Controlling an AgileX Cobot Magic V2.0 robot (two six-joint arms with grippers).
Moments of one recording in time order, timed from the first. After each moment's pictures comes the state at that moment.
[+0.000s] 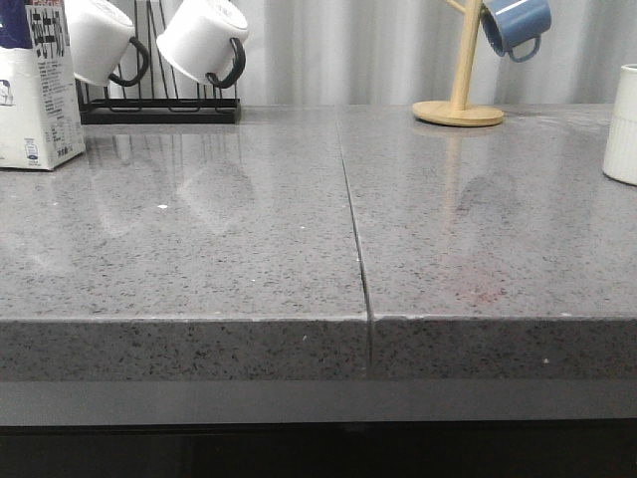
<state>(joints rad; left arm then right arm) -0.05 0.00 -0.01 0.06 0.18 0.02 0.00 0.45 -0.24 0.00 0.04 0.05</state>
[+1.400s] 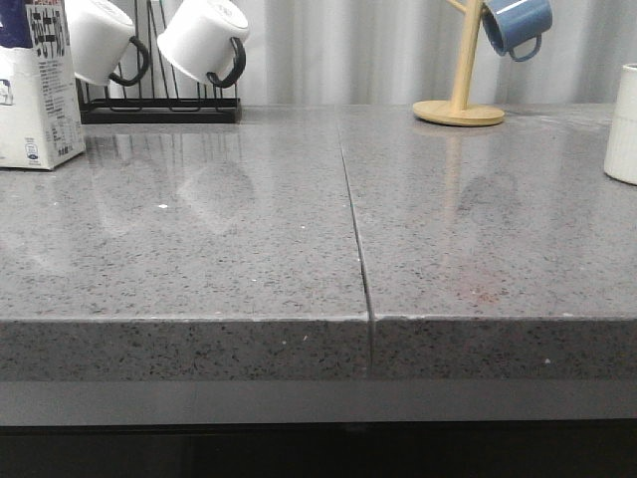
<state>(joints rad) -0.05 0.00 -0.01 0.06 0.18 0.02 -0.28 1.39 -0.44 0.00 -0.71 0.05</state>
